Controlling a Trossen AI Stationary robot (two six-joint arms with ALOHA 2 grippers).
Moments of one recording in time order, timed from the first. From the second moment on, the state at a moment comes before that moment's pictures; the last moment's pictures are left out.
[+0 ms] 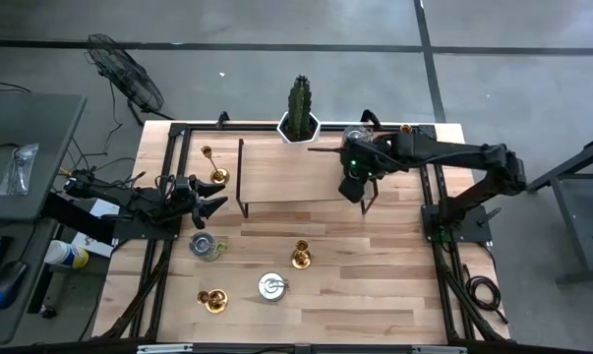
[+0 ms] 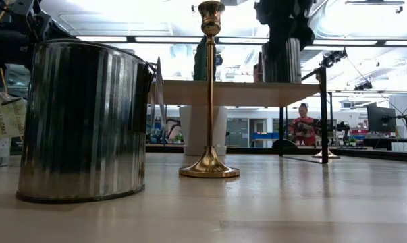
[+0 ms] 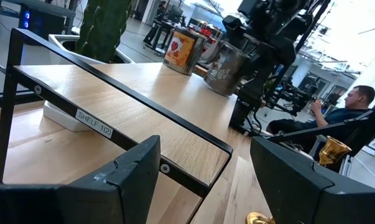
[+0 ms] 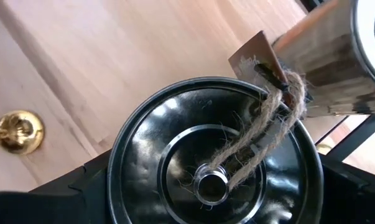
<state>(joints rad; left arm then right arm) -0.35 0.01 0.04 0.01 -0.68 -0.42 -0.15 1.47 1.45 -1.17 0.20 0.46</state>
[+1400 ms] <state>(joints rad) -0.35 0.01 0.04 0.01 -0.68 -0.42 -0.27 1.47 1.45 -1.20 0.07 0.20</state>
